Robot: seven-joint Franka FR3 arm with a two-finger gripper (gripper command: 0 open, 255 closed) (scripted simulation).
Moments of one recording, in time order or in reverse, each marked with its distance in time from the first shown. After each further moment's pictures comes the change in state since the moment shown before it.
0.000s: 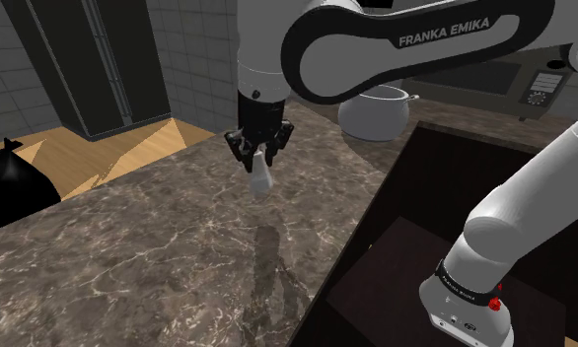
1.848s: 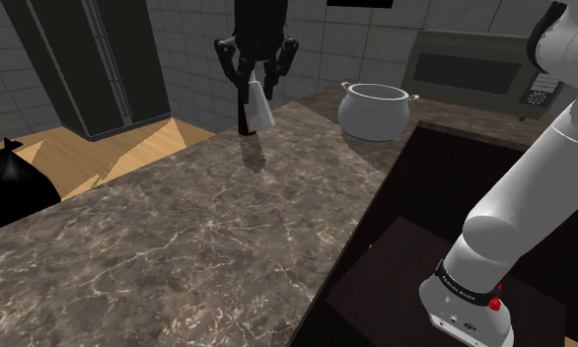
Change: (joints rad) arm -0.020 0.116 0.033 0.474 -0.080 -0.391 0.009
